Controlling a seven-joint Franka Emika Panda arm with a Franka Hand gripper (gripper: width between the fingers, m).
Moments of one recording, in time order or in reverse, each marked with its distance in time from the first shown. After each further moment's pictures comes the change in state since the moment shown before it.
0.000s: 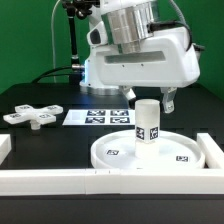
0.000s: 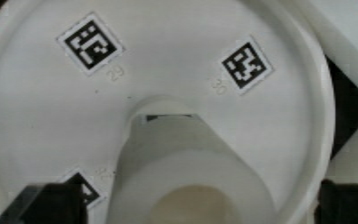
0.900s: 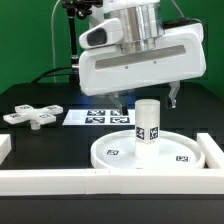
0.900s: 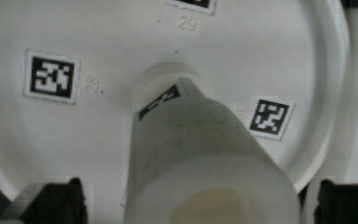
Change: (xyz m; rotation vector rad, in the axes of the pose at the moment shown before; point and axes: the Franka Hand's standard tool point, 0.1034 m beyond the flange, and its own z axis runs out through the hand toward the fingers) arm 0.001 0.000 0.001 -0.063 0.040 -0.896
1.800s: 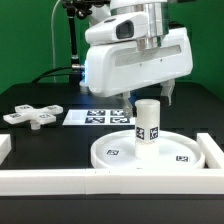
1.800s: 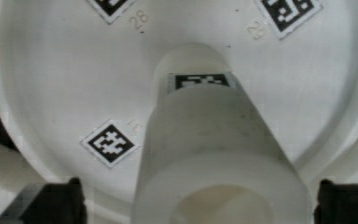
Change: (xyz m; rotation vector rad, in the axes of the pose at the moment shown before) arm 0.002 0.002 0.000 -0.049 0.012 -0.640
